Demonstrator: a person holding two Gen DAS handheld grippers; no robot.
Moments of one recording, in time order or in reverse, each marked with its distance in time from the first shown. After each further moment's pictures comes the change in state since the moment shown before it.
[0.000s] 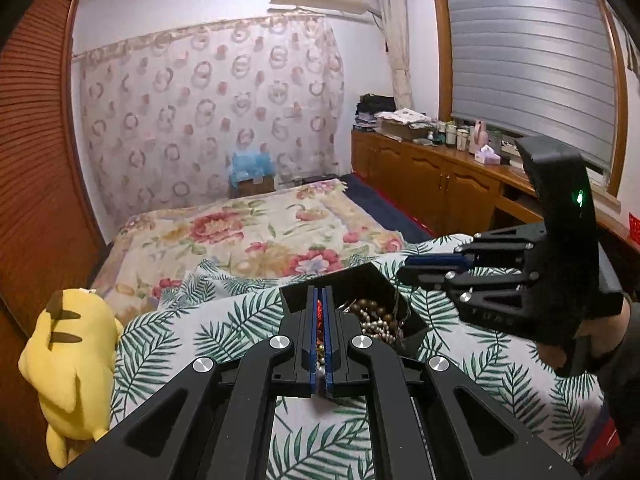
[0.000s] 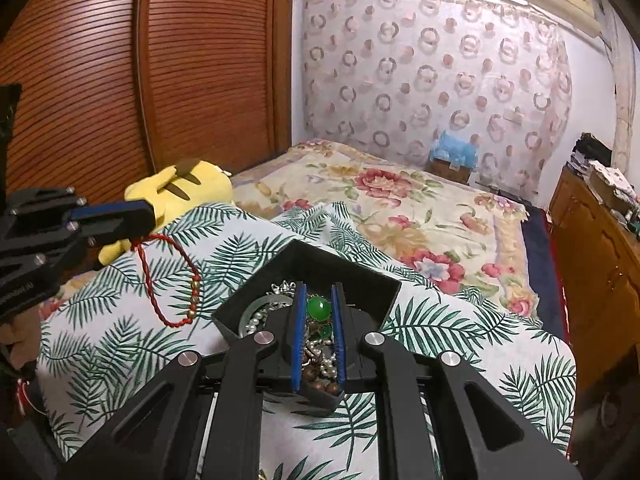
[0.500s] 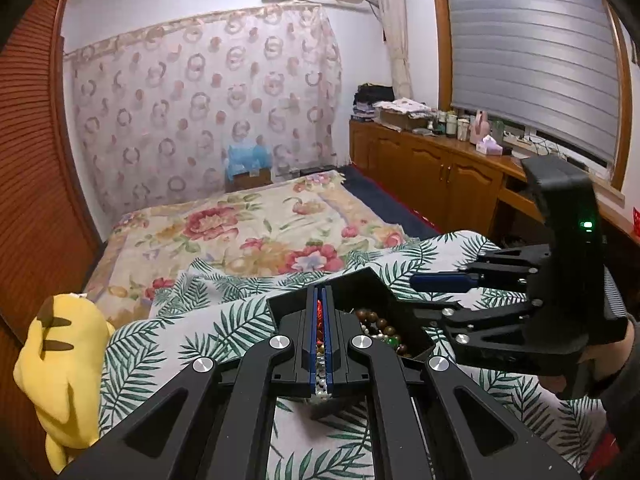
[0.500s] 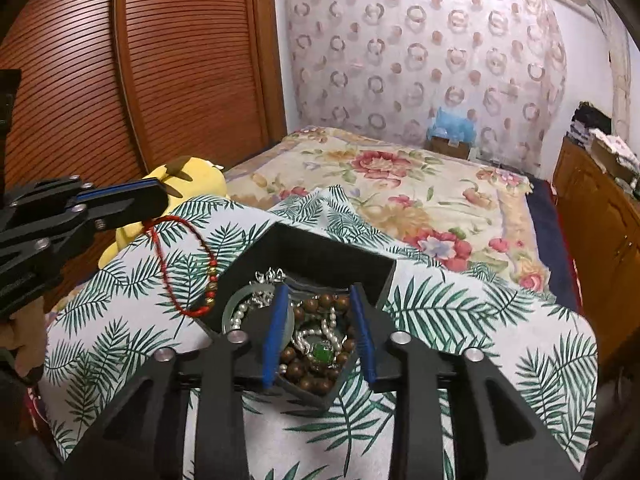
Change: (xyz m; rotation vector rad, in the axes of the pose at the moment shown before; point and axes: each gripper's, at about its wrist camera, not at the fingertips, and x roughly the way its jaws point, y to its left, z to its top) left arm 0.039 -0.010 0.008 0.015 0.042 -0.002; right arm 0.019 -0.022 -0.017 0.090 0.044 0.034
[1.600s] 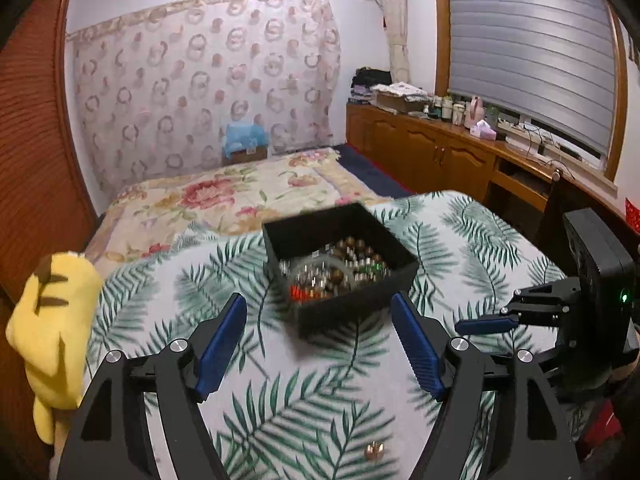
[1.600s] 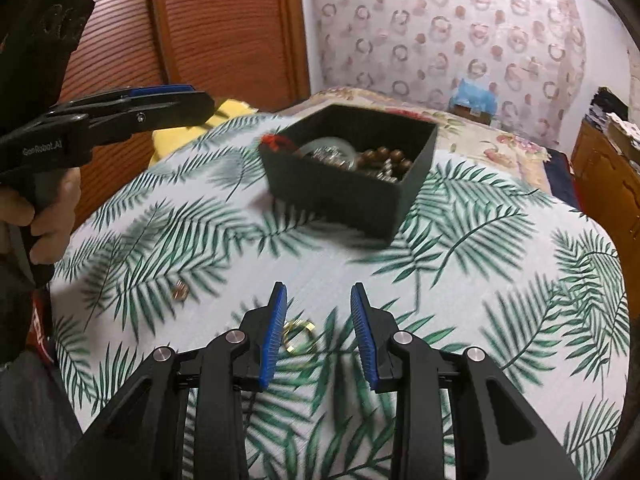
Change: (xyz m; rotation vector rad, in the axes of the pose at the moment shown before) left arm -0.034 0.001 -0.067 -0.032 0.064 -0.025; right arm -0.028 0.047 -0.114 -0.065 0.126 0.073
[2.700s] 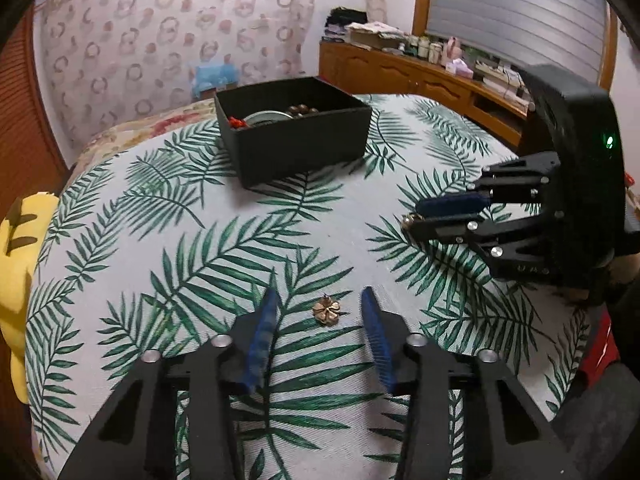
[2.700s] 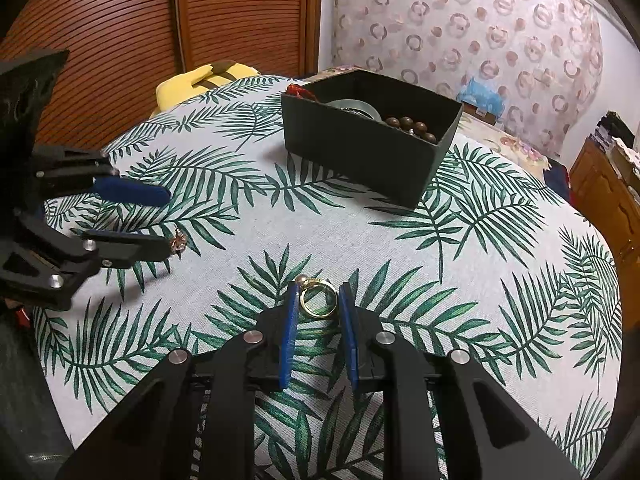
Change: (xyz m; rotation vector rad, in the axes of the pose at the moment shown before) left arm 0.010 -0.032 -0.088 0.033 0.212 -0.096; right arm 0.010 0.016 -0.015 -0.089 0.067 -0.058
